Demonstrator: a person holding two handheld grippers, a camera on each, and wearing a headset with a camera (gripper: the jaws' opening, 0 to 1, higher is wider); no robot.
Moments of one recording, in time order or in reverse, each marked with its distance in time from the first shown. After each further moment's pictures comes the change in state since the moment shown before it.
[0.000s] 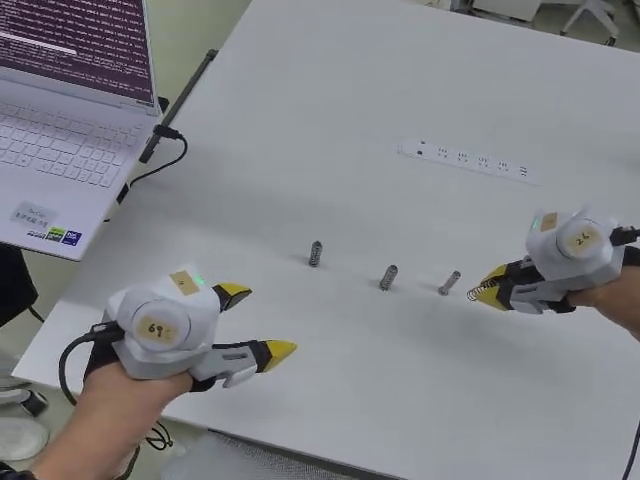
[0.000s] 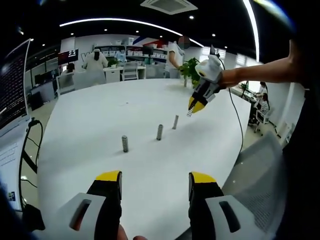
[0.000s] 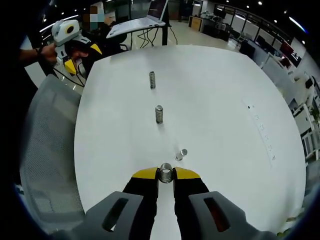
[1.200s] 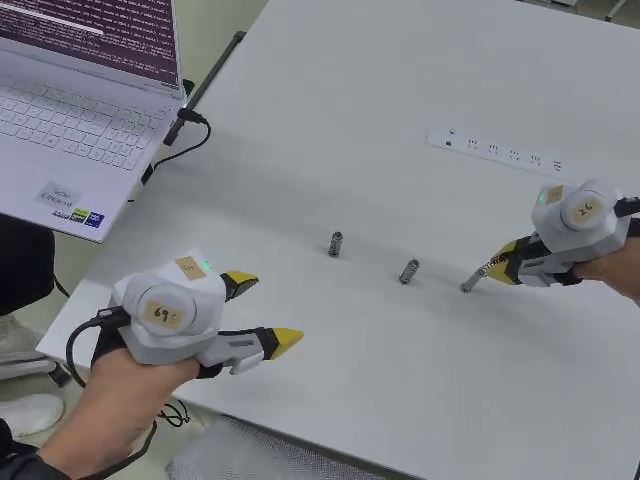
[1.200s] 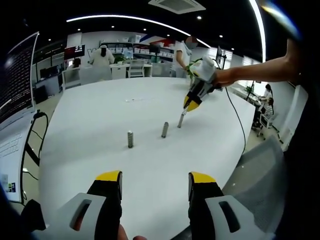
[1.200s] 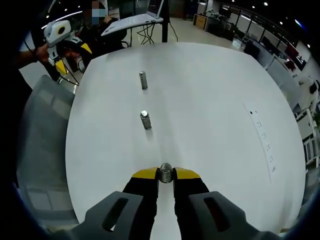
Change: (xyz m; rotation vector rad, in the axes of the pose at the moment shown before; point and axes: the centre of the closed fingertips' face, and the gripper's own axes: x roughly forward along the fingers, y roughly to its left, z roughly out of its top) left arm -0.004 0.007 -0.005 -0.048 0.018 0.034; right arm 0.025 -0.030 0.013 -0.035 0.023 0.024
